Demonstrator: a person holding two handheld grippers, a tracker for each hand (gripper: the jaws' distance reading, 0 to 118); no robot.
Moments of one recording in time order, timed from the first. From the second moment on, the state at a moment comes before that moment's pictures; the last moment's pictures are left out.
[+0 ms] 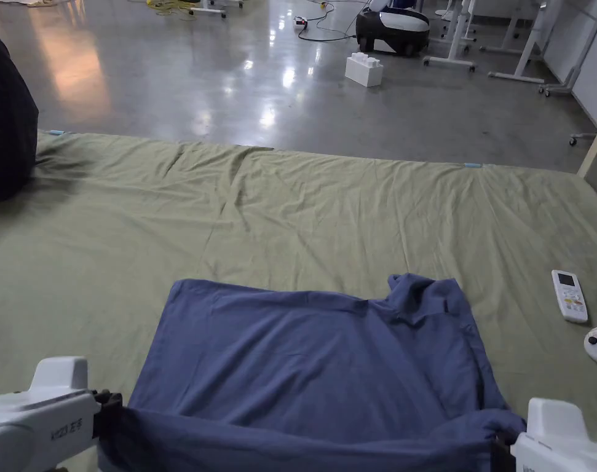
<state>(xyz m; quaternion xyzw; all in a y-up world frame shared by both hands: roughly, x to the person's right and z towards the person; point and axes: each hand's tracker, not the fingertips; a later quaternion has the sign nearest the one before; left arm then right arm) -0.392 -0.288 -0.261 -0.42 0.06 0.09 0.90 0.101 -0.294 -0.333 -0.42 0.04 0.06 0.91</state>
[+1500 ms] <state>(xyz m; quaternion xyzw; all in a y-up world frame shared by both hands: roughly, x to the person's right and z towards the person) -0.356 -0.273 -0.270 -0.18 0.08 0.02 0.98 0.055 -0.255 -0.323 -0.08 0.04 0.06 0.99</state>
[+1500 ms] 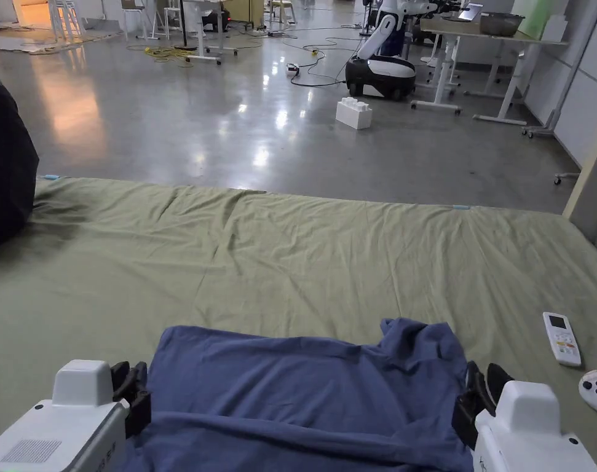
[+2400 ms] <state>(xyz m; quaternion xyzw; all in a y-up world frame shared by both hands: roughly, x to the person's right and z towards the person) -0.420 -0.340 -0.294 -0.43 0.08 0.13 0.89 0.066 -0.262 -0.298 -0.09 0.04 0.06 0.99</state>
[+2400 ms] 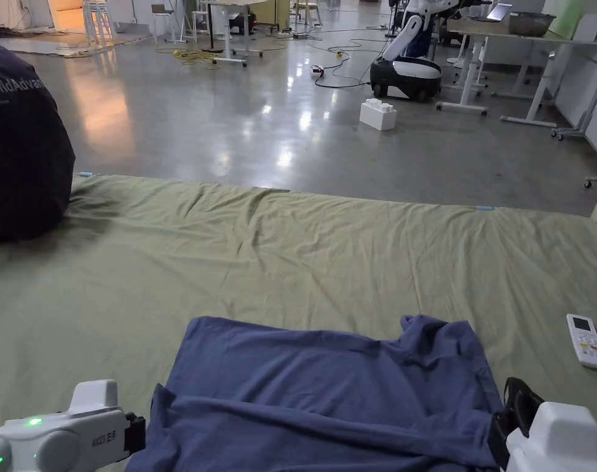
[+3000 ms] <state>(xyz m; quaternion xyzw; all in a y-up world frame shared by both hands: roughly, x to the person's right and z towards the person) -0.354 -0.352 -0.293 -0.53 0.07 0.03 0.85 0.126 -0.307 -0.307 -0.25 0.00 0.03 0.97</state>
